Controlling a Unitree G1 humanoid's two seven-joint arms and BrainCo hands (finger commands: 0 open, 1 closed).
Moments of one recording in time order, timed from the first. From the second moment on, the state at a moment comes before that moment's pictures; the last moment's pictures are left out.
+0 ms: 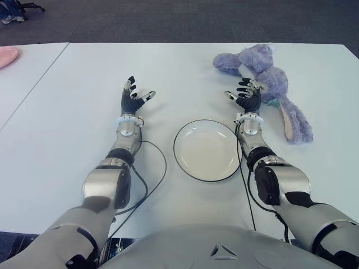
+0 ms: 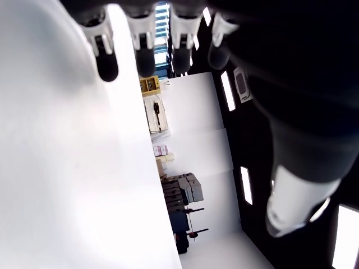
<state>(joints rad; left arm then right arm) -0.61 0.14 0.14 1.24 0.11 -0.55 0.20 -0.71 -0.10 -0.18 1.27 -0.18 -0.62 -0.40</state>
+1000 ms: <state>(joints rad) -0.61 0.14 0.16 1.24 0.10 -0.55 0.20 -0.89 -0.20 -0.09 1.28 -0.21 -0.69 -0.34</state>
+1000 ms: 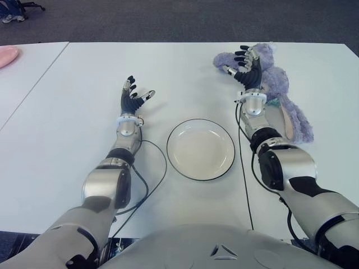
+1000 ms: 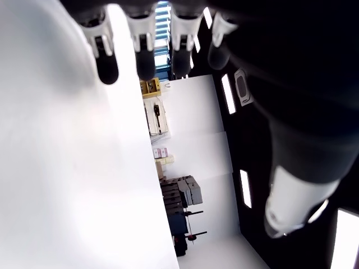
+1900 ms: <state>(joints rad) -0.61 0.14 0.16 1.24 0.10 -0.55 0.20 -0.96 -0.33 0.07 1.28 -0.36 -0.69 -0.37</state>
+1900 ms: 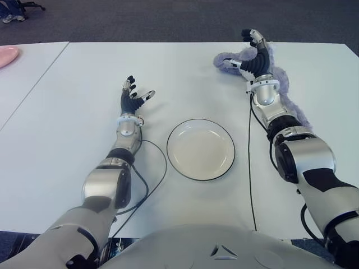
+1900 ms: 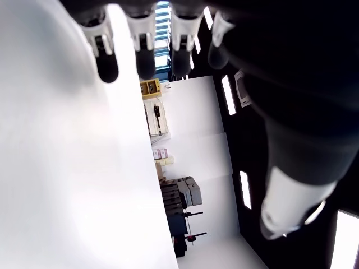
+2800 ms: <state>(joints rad) -0.61 0.13 0.16 1.24 0.10 -0.55 0.20 -0.94 -0.56 0.40 1.33 -0.69 -0.48 -0.47</state>
